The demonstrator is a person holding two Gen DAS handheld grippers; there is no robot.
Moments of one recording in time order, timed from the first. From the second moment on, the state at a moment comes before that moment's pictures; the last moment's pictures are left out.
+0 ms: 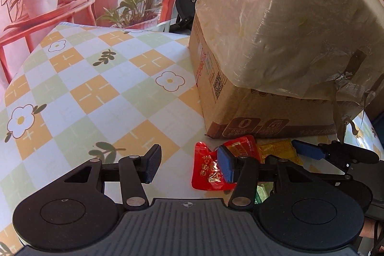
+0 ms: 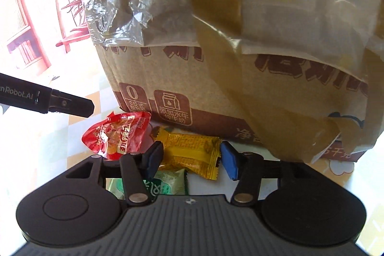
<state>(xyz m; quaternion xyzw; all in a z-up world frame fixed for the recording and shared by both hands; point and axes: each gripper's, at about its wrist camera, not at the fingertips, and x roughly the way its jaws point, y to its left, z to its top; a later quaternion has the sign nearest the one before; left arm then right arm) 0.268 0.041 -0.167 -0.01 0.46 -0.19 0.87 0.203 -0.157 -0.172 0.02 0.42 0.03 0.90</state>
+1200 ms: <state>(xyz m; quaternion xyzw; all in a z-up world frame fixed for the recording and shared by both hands) 0.222 0.027 -0.168 -0.02 0.46 -0.08 0.88 0.136 -0.227 -0.181 0.04 0.37 0.01 0.93</state>
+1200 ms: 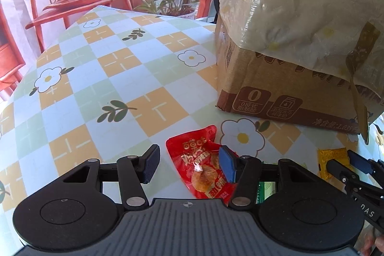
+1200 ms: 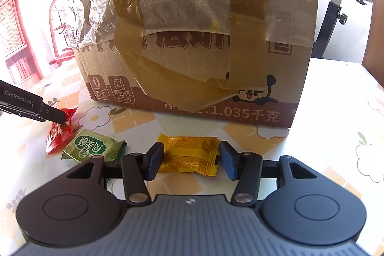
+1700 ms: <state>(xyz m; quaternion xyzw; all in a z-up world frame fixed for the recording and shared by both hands) 0.208 0.001 -0.182 -0.02 0.45 0.01 0.89 0.133 -0.230 -0.180 0.05 0.37 0.01 0.93</state>
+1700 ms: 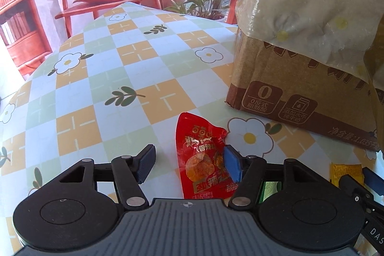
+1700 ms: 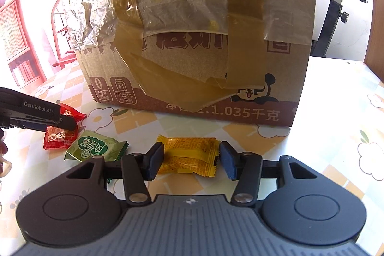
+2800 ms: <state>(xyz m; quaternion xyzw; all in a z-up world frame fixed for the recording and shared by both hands) 0.178 -0.017 -0.165 -0.02 0.39 -0.11 0.91 0.133 -0.230 -0.180 0.05 0.37 0.01 0.93</state>
